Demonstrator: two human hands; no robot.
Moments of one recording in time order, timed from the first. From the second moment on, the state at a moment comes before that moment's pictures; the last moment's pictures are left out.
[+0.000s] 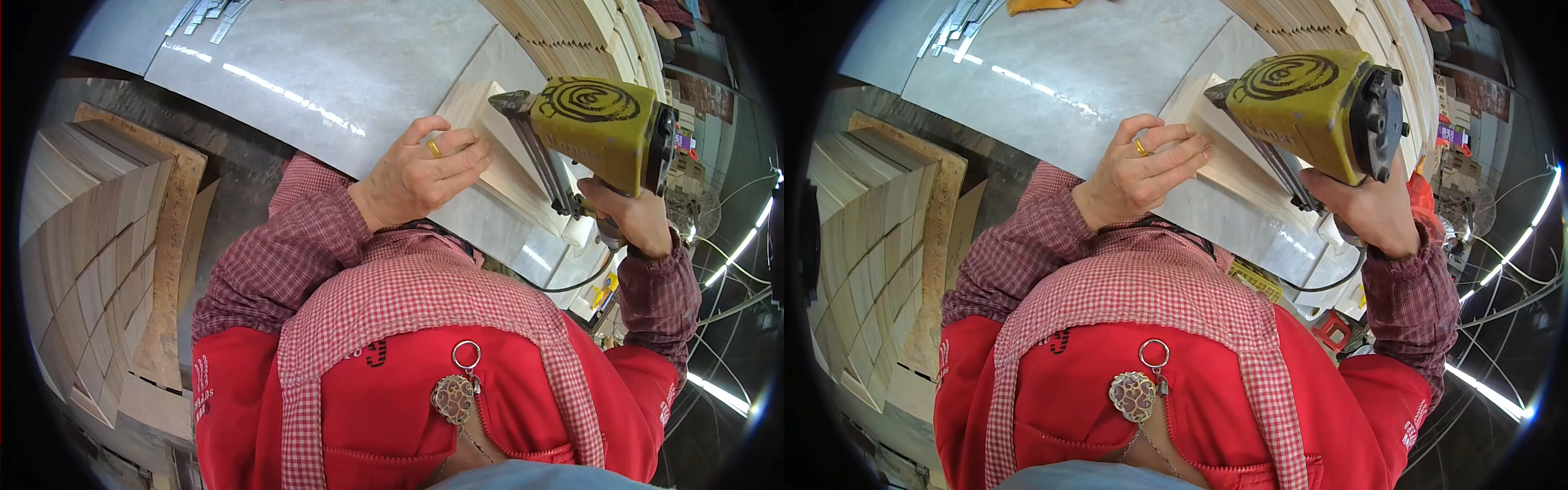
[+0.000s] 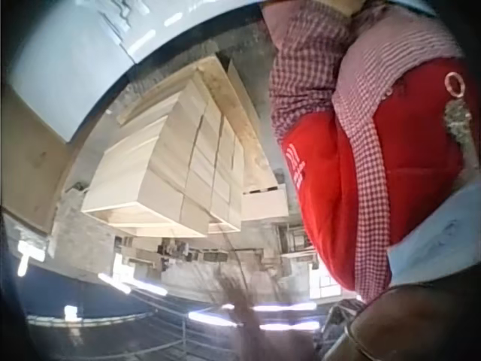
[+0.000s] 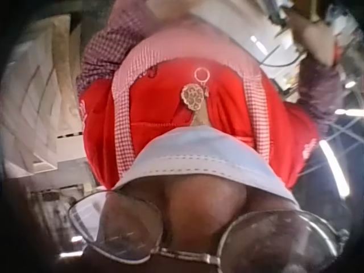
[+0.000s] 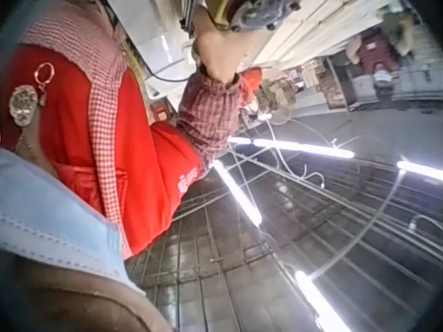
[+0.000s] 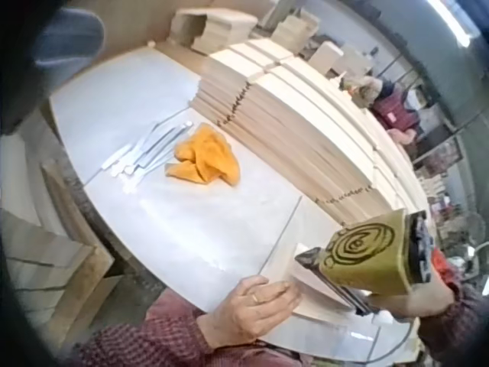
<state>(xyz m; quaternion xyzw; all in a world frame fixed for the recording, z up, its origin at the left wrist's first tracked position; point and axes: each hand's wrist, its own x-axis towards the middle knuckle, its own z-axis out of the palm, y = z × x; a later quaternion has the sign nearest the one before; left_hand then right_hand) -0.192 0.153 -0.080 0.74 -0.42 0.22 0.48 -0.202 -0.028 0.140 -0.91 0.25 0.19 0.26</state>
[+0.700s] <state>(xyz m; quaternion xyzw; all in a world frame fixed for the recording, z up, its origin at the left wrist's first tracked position) -0.189 0.153 -0.079 0.74 -0.41 0.23 0.47 -0.210 -0.049 0.132 -0.94 0.10 0.26 0.19</state>
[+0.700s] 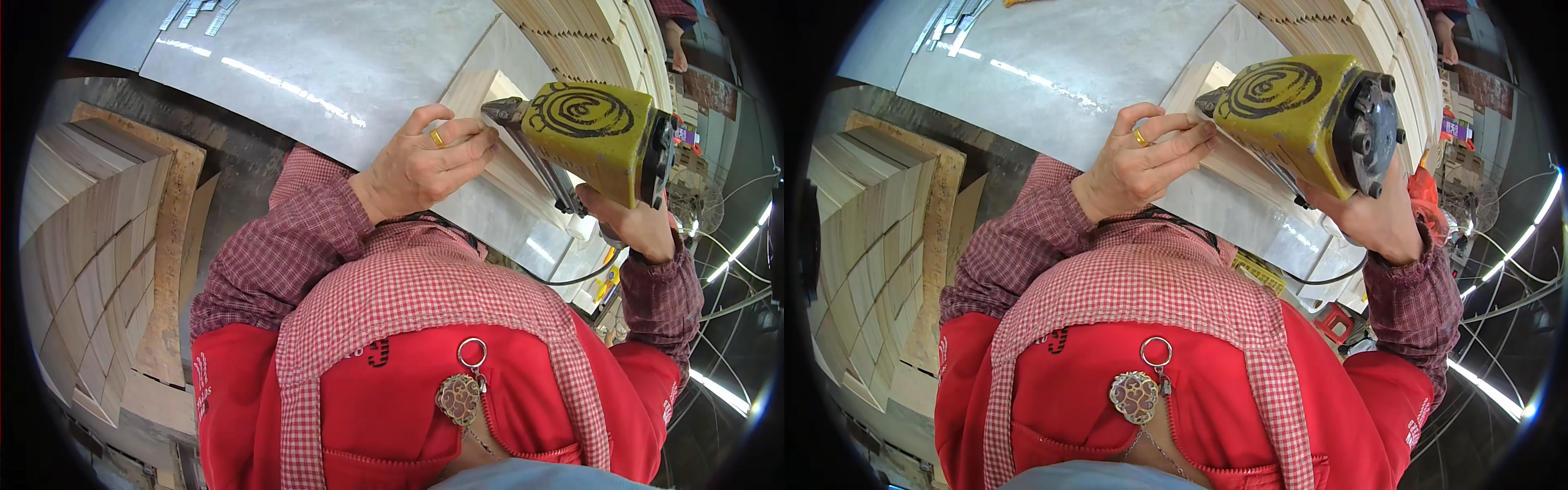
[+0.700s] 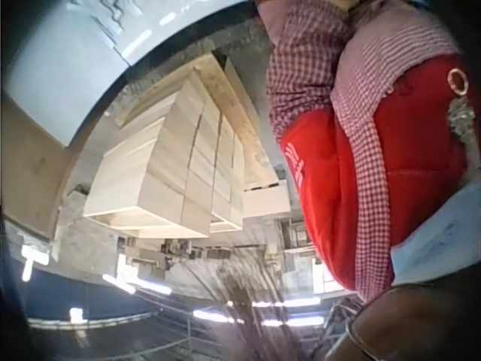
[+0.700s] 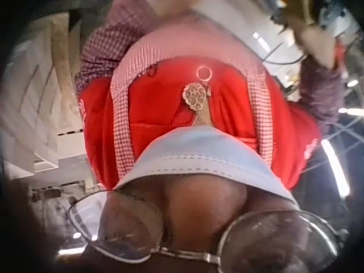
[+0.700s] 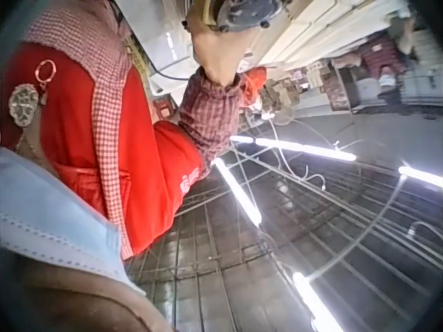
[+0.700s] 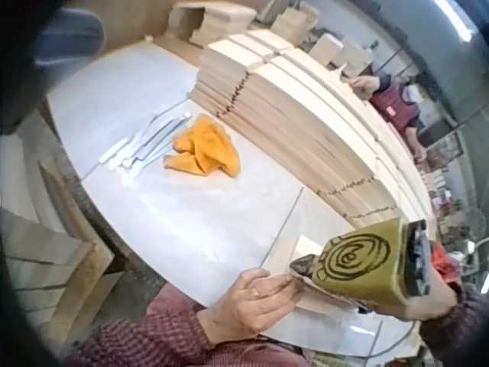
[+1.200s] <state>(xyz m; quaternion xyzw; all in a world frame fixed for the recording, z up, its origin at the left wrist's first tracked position) -0.234 0.168 -0.075 0.77 -0.48 0.23 0.35 -0.238 -0.035 0.137 -0.93 0.13 0.23 0.25</state>
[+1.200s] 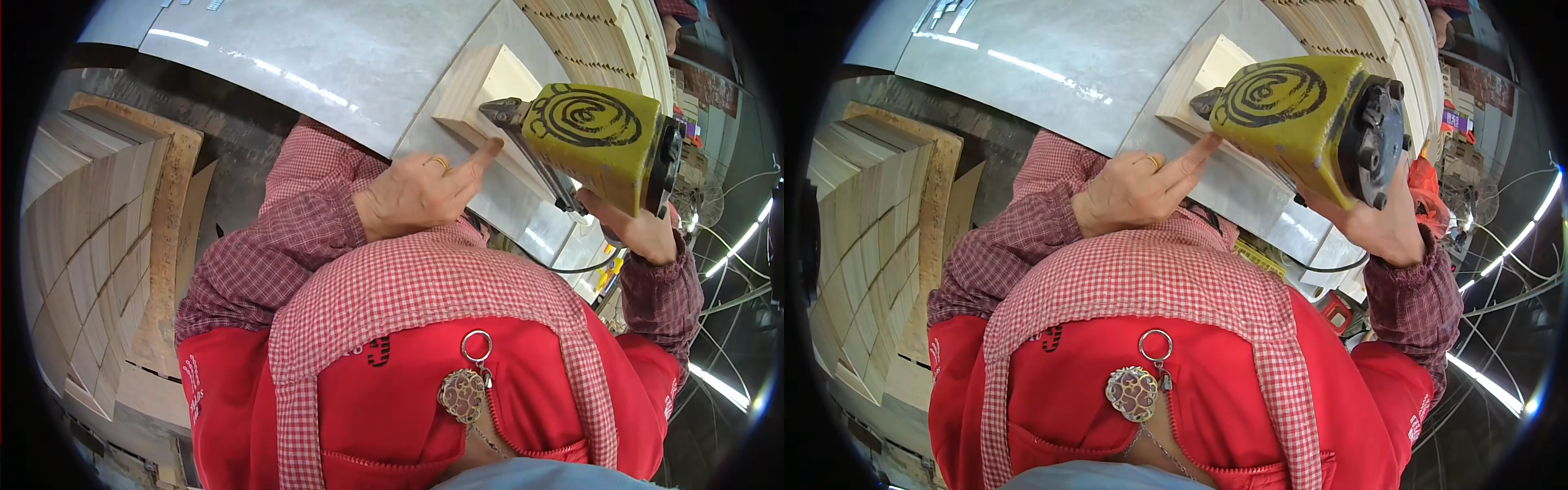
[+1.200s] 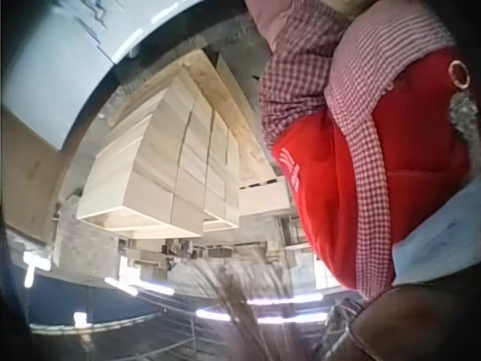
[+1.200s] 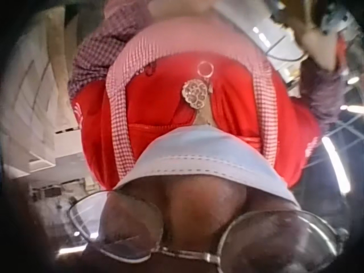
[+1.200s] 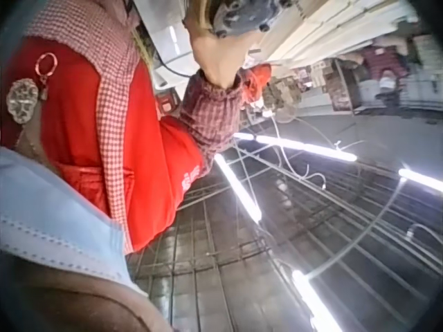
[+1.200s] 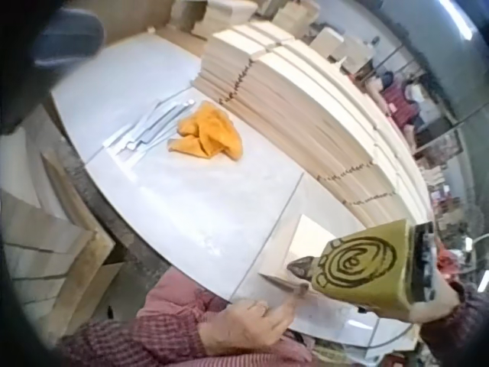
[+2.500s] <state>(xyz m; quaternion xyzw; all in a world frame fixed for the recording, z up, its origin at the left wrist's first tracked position) -0.194 0.117 -0.022 0.77 -0.56 0.17 0.27 -0.397 -0.209 0.123 -0.80 0.57 -0.04 0.20</state>
